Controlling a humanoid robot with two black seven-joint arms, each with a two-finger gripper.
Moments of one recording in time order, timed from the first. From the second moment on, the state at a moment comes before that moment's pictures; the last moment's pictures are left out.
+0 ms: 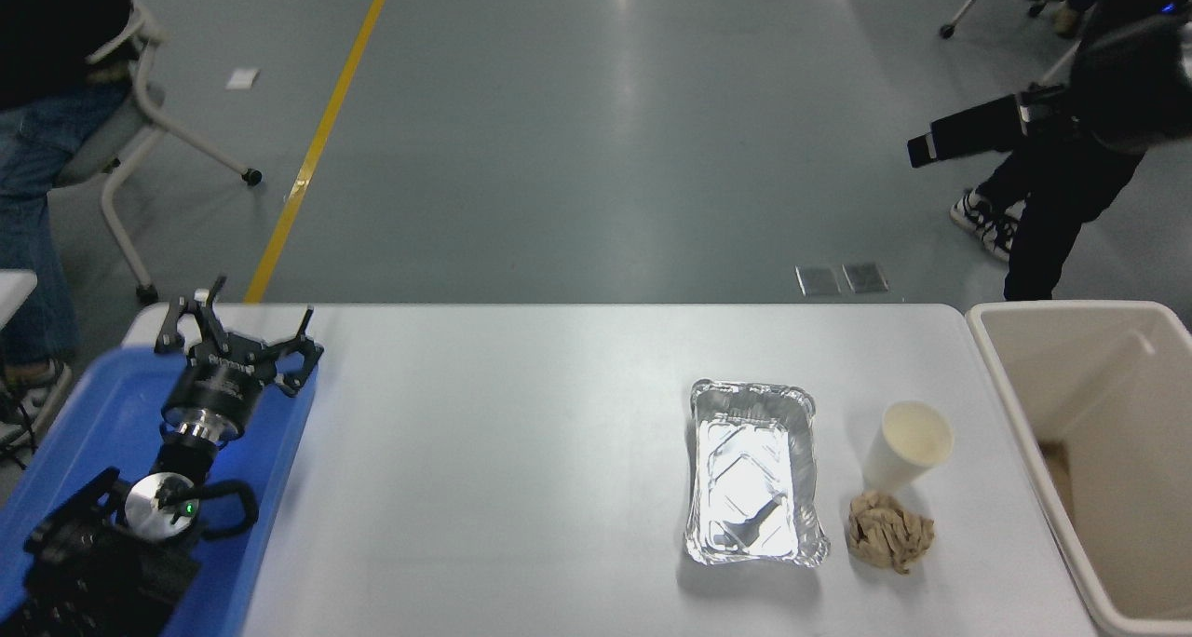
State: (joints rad) left arm -0.54 0.22 -1.14 -0.30 -0.10 -0.79 -0.16; right arm 2.12 -0.74 -0.72 1.21 -0.82 0.78 0.08
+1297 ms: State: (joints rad) left arm -0.54 0.22 -1.14 -0.30 -0.10 -0.79 -0.17; right arm 2.51 -0.17 -1.53 1.61 -0.20 0.79 0.44
